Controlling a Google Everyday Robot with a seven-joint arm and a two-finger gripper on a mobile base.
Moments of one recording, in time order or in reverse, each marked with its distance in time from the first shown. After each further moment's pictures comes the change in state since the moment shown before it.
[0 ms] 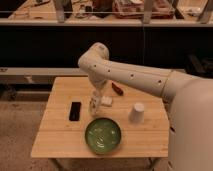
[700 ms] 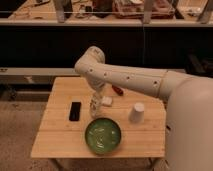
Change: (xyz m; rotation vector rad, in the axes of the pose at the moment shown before) arm 0.009 -0.001 0.010 0.012 -0.038 -0.012
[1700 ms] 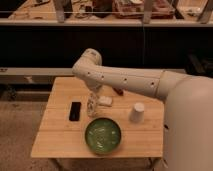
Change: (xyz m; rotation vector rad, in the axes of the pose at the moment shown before) arm 0.011 0.011 0.002 -0.035 -0.006 0.019
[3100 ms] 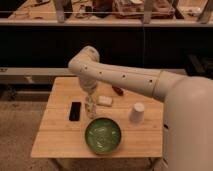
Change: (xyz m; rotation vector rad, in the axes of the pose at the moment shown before) arm 0.041 0.004 -0.015 0.025 0.214 0.022
